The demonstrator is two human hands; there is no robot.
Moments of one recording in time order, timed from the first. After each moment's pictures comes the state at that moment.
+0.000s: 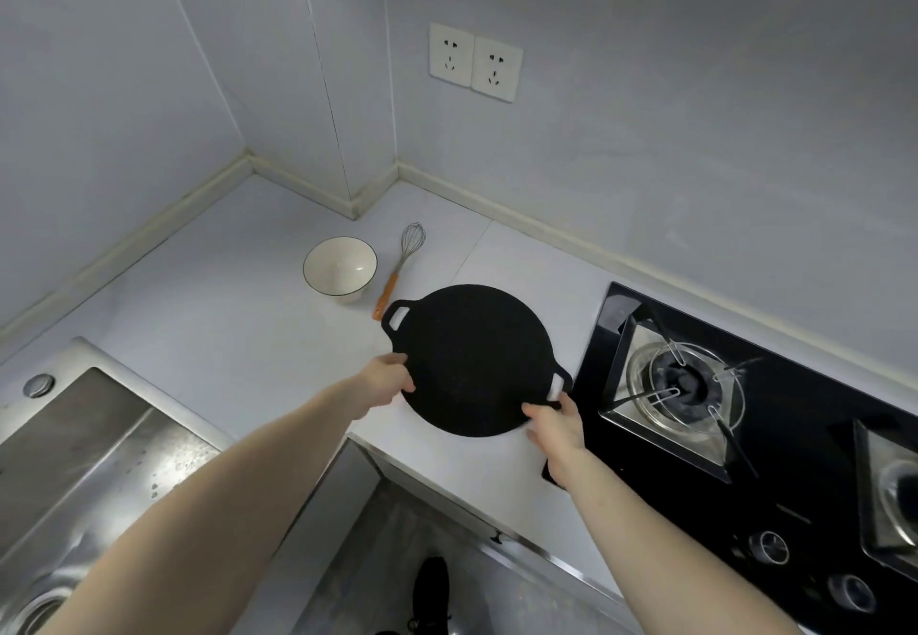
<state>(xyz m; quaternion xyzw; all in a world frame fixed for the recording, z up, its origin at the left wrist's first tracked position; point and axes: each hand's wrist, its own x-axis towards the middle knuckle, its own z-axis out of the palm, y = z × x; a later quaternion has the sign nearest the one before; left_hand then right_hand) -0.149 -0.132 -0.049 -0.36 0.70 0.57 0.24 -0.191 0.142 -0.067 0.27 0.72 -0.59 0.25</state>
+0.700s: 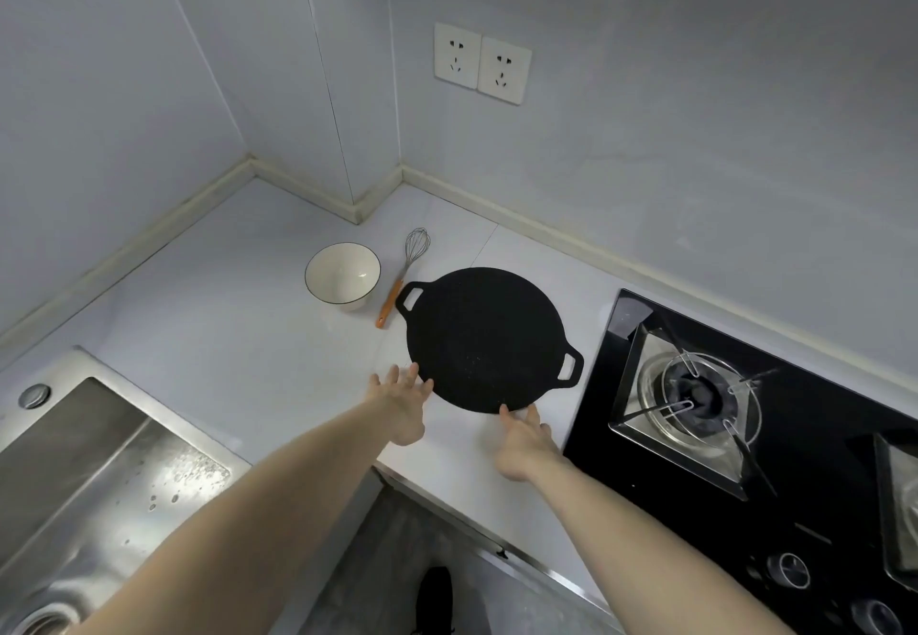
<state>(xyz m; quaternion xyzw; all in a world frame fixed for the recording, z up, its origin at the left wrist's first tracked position) -0.153 -0.105 -0.051 -0.08 0.92 0.01 0.38 -0.184 0.101 -0.061 -0.09 0.91 -0.08 0.40</state>
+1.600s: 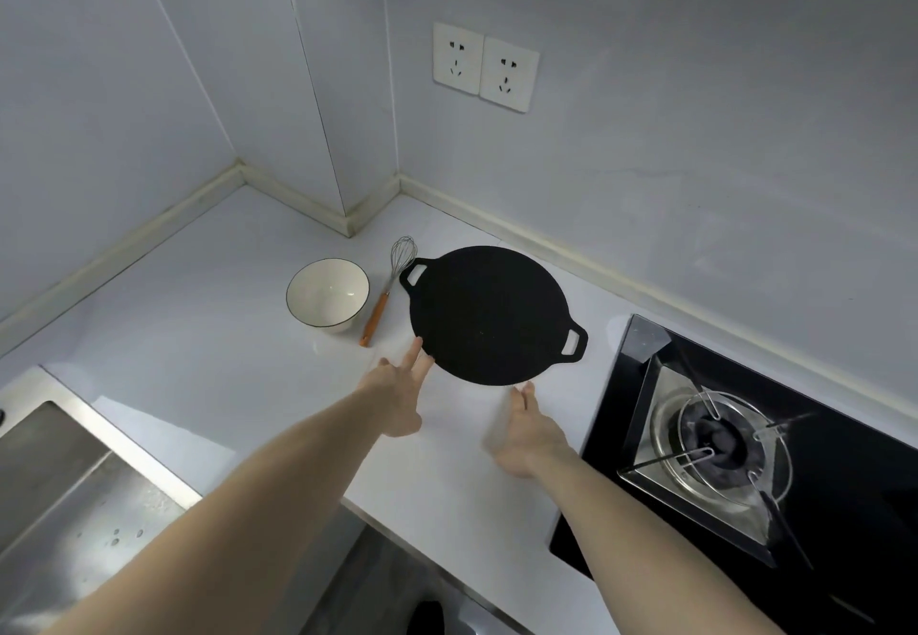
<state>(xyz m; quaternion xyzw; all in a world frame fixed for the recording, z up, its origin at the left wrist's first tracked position) -0.219 -0.126 -0.055 -0.06 0.94 -0.01 0.34 -0.259 0.087 -0.062 -0.12 0.92 -0.05 0.38</state>
